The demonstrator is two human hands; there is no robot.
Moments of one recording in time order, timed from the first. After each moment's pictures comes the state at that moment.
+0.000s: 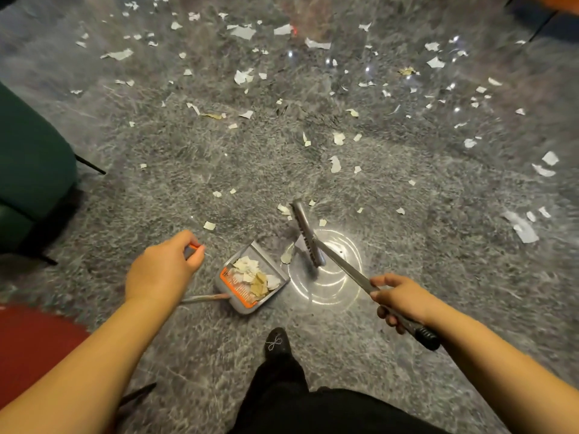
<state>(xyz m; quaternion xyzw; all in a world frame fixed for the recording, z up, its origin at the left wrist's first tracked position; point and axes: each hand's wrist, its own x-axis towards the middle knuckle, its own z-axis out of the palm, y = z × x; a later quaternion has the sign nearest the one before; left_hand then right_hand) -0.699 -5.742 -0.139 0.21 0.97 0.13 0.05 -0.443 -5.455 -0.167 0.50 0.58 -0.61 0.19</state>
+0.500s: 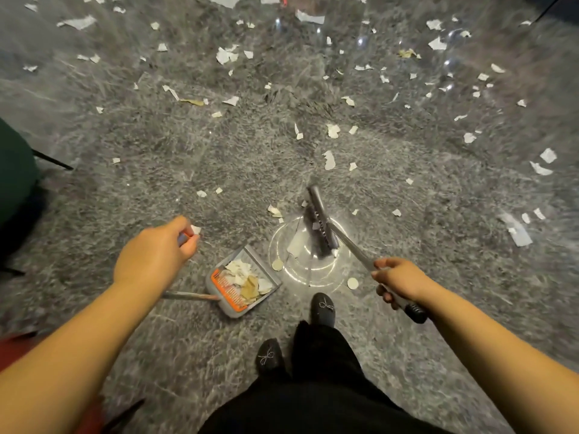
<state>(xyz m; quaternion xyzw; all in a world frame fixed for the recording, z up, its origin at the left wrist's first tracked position) -0.830 -5.661 -0.166 0.28 0.95 0.10 0.07 -0.557 -5.365 -0.194 0.55 0.58 -0.58 0.16</state>
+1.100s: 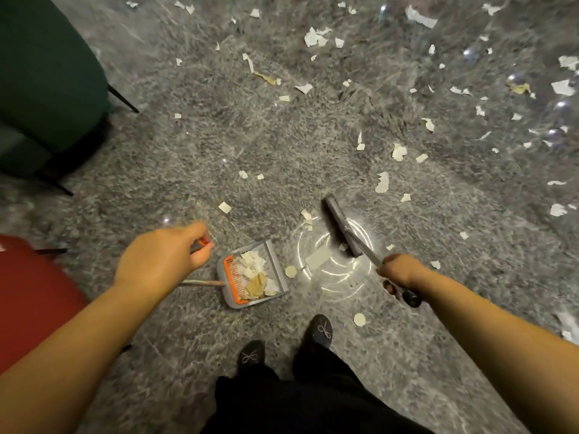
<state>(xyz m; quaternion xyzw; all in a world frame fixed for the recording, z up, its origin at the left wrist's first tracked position) -0.841 -5.647 -0.168 0.25 0.96 0.04 0.07 -0.715 -5.264 -0.242 0.43 0.72 -0.41 0.36</state>
